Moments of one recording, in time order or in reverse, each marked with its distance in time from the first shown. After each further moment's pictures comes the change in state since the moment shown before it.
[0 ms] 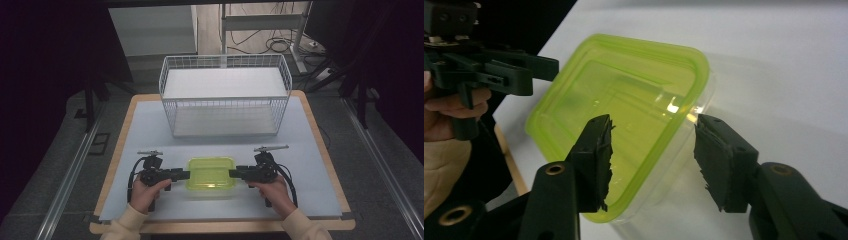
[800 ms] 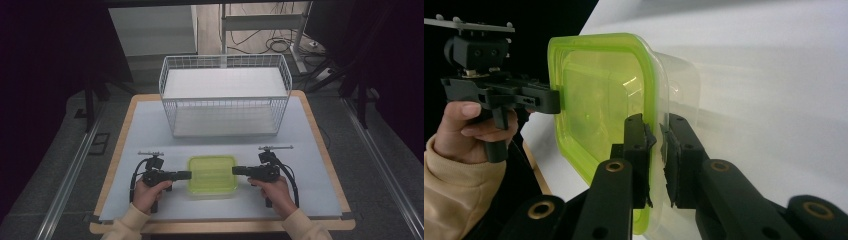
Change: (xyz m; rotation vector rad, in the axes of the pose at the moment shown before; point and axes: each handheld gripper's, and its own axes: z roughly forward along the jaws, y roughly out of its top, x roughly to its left) left arm -0.001 -0.004 0.002 -0.011 -0.100 -0.042; right arm -0.005 0.000 -0.008 -0.032 0.069 0.102
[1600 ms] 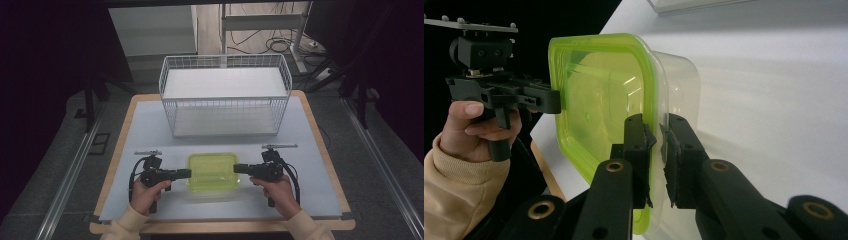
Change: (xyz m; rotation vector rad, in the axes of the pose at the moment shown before) left arm -0.018 0.003 -0.011 -0.038 -0.010 0.052; right arm 0.014 0.005 -0.014 -0.036 0.016 -0.051
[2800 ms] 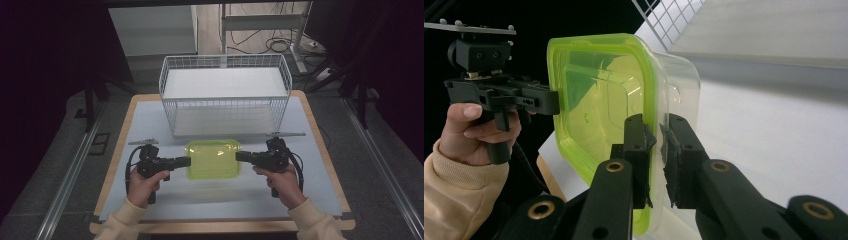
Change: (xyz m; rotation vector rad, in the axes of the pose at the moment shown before) left arm -0.031 0.033 -0.017 -0.074 0.006 0.094; right arm 0.028 0.034 -0.024 -0.065 -0.014 -0.084
